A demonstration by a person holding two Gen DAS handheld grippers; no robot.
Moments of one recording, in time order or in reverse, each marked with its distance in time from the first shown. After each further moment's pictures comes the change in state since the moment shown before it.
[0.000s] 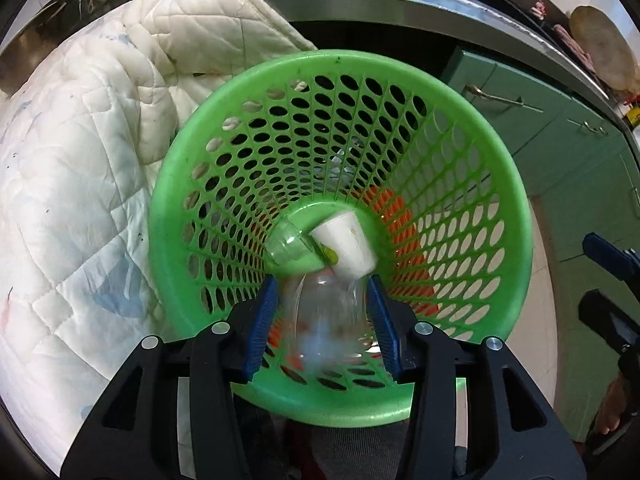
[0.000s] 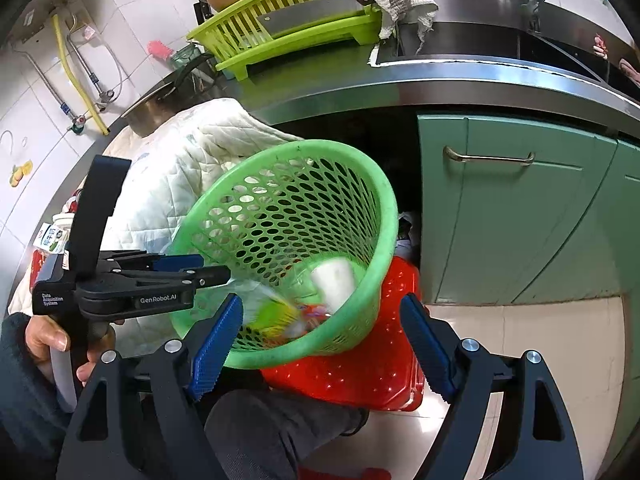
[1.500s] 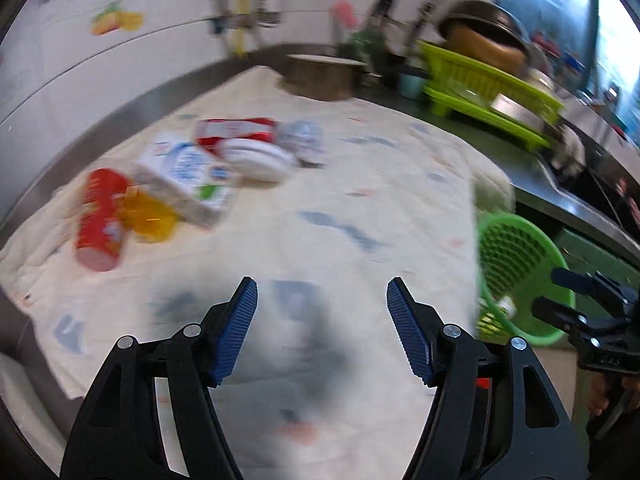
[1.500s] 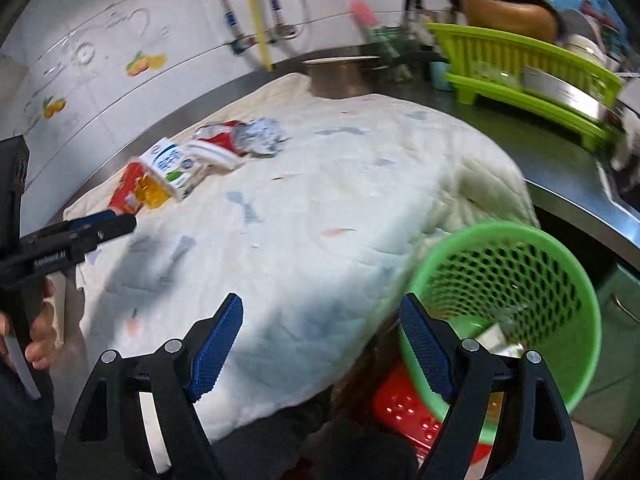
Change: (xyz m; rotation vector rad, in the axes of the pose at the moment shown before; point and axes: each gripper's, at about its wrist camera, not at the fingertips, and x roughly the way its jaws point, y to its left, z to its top) left arm -0.240 0.216 -0.177 -0.469 -0.431 0.336; right arm 0.019 0.252 0.013 -0.454 0.031 0.262
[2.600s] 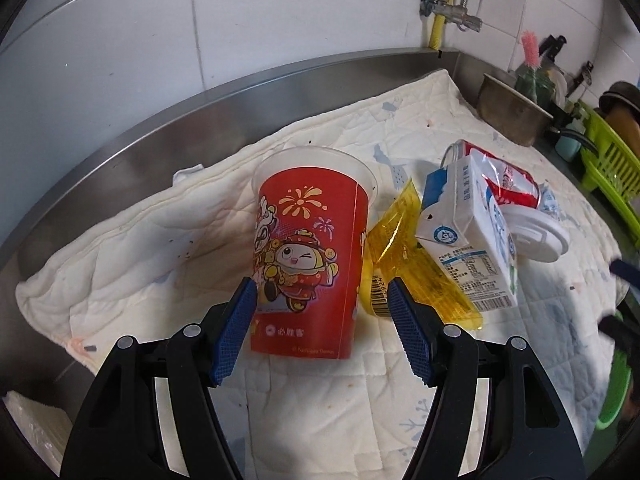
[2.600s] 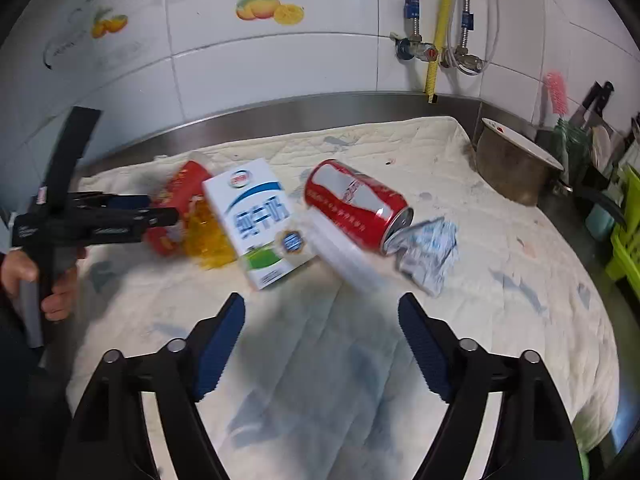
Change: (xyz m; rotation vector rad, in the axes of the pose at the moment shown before) left arm 0.066 0.200 0.042 -0.247 0.051 0.221; right arm 0.143 0.147 0.142 -0.433 0.006 0.144
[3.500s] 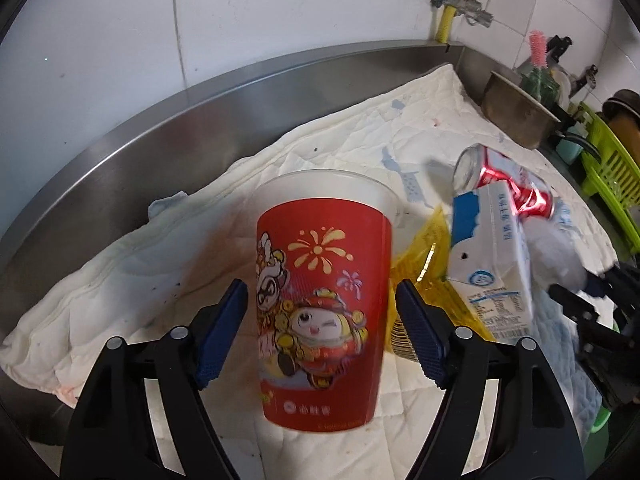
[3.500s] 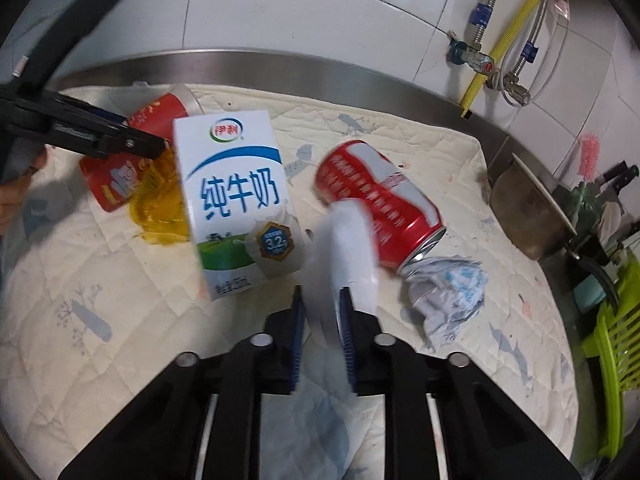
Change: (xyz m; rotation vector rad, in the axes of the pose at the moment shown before) left arm 0.041 0.017 0.033 -0.020 0.066 -0.064; right arm 0.064 0.018 0.008 -0.247 0.068 -0.116
